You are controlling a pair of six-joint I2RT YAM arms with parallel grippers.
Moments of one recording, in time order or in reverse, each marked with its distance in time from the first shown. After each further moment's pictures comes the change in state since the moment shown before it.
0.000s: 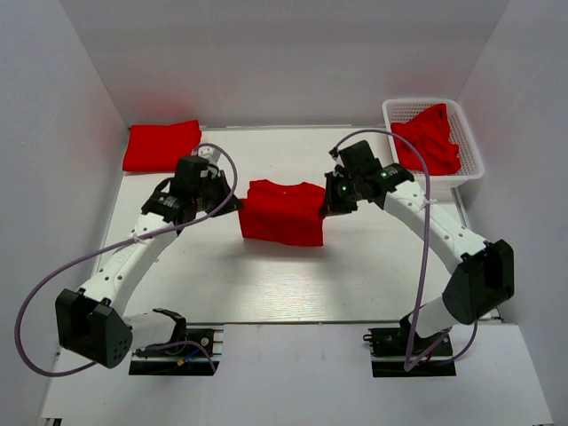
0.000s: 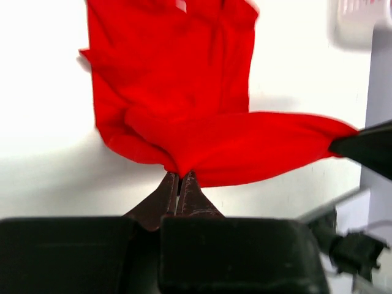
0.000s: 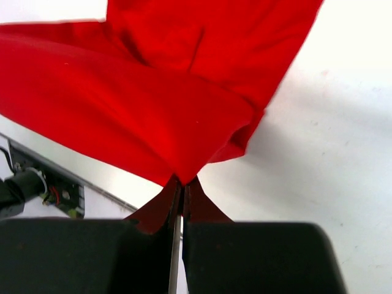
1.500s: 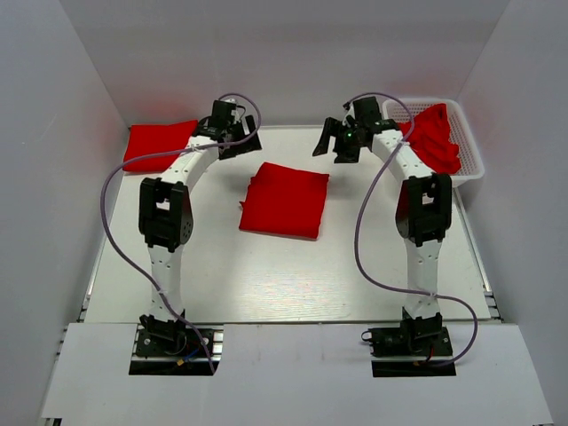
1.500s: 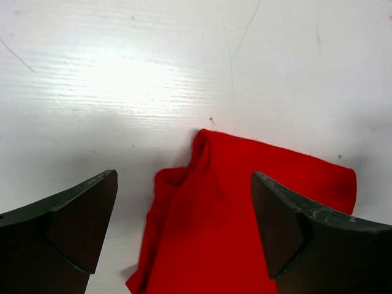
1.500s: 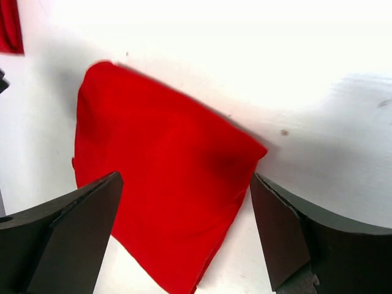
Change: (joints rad) left arm 0.087 0.974 0.865 0.057 -0.156 0.130; right arm -0.291 0.745 0.671 0.151 -0.175 -0.056
